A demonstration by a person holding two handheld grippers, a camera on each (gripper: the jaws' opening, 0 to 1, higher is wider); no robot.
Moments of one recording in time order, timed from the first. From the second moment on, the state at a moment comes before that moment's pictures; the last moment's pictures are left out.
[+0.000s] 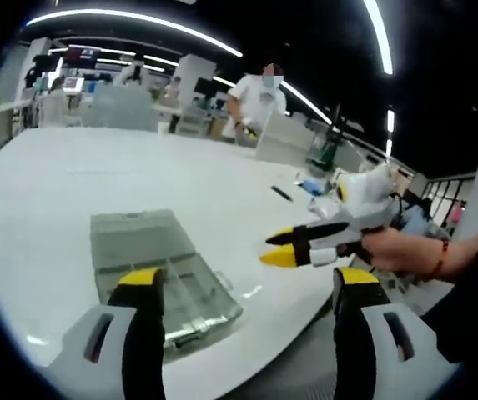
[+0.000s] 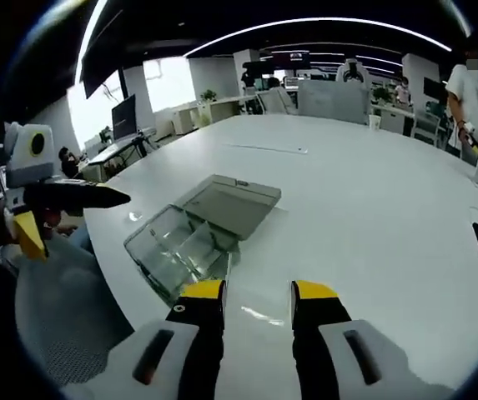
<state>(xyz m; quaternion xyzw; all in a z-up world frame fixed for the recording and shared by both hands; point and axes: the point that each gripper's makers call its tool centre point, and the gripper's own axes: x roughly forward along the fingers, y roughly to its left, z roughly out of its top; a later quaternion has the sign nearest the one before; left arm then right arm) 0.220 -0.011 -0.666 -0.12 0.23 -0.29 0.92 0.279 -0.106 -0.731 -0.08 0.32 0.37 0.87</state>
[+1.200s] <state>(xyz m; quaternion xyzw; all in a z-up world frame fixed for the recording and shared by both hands) 0.215 -0.004 -0.677 -0.20 0.25 -0.27 0.91 0.244 -0.043 -0.712 -0.08 0.29 0.45 0.84</state>
